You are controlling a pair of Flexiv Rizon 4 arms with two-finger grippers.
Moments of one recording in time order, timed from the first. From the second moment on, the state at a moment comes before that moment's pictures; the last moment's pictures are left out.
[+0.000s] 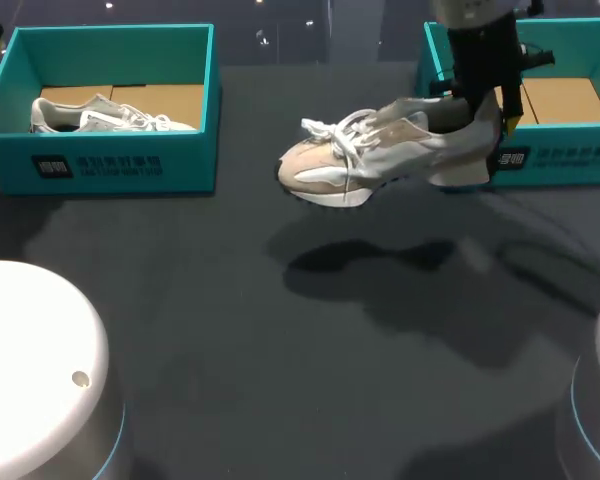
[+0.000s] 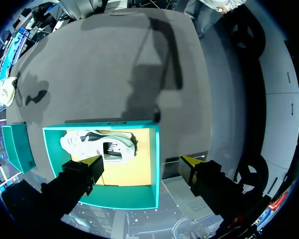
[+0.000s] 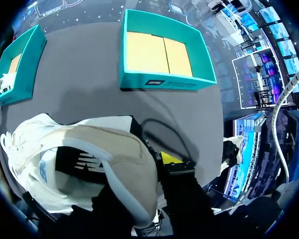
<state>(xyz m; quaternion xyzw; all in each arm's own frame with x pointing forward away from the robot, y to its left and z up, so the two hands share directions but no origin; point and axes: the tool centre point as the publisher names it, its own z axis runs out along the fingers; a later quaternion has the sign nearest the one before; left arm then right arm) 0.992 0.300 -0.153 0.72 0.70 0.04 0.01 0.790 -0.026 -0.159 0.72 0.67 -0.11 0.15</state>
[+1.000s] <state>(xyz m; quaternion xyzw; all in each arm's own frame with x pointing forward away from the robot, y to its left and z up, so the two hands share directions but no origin) 0.992 0.300 -0.153 0.72 0.70 0.04 0.01 0.713 0.049 -0.266 0.72 0.67 -0.10 0.15</state>
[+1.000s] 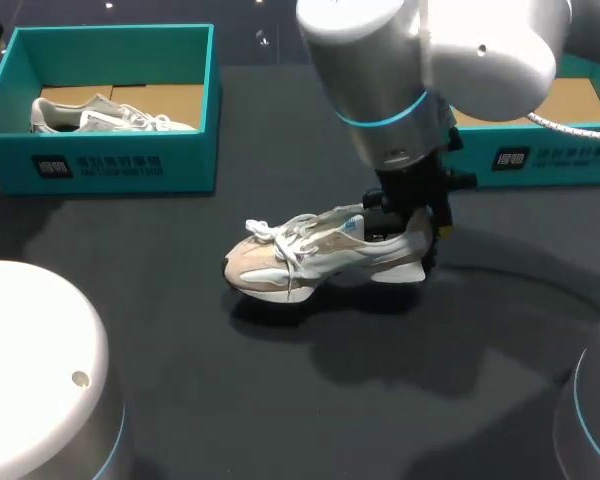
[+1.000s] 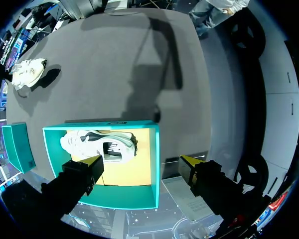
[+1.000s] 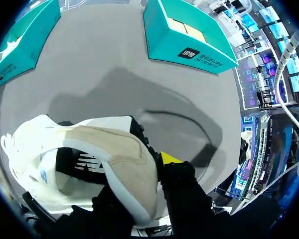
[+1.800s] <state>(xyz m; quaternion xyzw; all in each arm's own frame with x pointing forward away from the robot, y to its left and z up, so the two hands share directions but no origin) 0.992 0.300 -0.153 0.72 0.70 0.04 0.01 0.680 0.034 -0.342 0.74 0.66 -0.10 0.12</state>
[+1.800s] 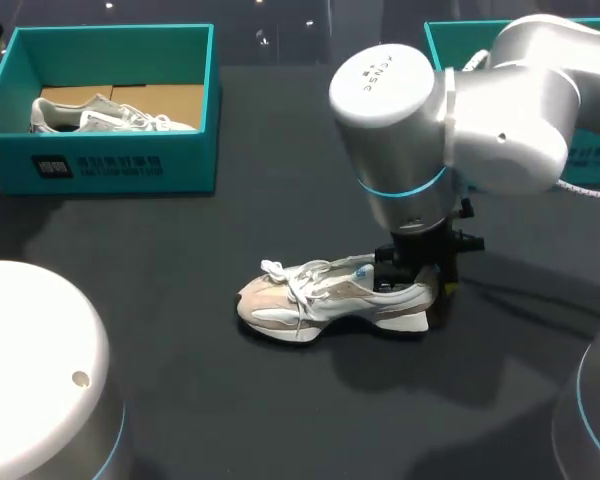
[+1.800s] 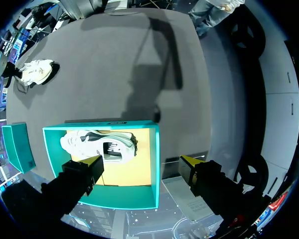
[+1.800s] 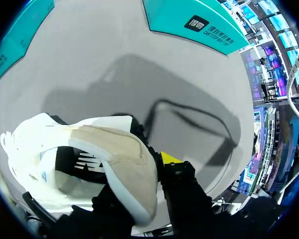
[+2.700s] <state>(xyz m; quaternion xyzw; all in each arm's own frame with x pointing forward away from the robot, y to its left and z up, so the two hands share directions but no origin) 0.992 0.300 -0.153 0.72 0.70 0.04 0.01 0.686 0.031 -0.383 0.73 0.67 -0.07 0.08</state>
